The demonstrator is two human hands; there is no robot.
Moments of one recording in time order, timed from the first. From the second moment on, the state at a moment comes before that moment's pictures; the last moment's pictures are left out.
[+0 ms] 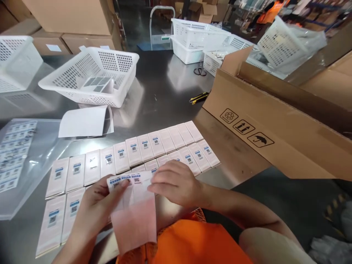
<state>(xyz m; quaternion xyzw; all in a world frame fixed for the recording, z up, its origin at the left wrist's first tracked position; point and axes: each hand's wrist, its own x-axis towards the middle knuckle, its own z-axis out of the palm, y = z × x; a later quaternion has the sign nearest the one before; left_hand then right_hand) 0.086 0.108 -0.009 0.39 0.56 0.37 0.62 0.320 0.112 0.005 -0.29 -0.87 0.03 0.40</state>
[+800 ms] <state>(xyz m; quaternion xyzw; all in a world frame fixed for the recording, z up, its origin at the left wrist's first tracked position) 0.089 0.106 -0.008 0.39 0.63 0.34 0.58 0.378 0.265 -0.012 -0.64 -0.69 0.33 0.07</state>
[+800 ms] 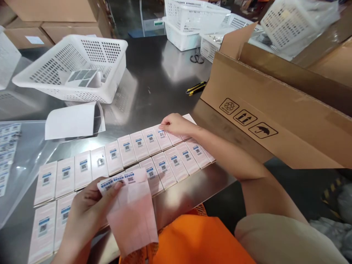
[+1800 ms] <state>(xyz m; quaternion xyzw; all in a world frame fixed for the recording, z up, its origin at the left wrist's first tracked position) 0.089 0.110 -0.022 0.43 0.59 0.37 0.57 0.388 0.249 -0.027 -0.63 -0.65 0.33 0.25</state>
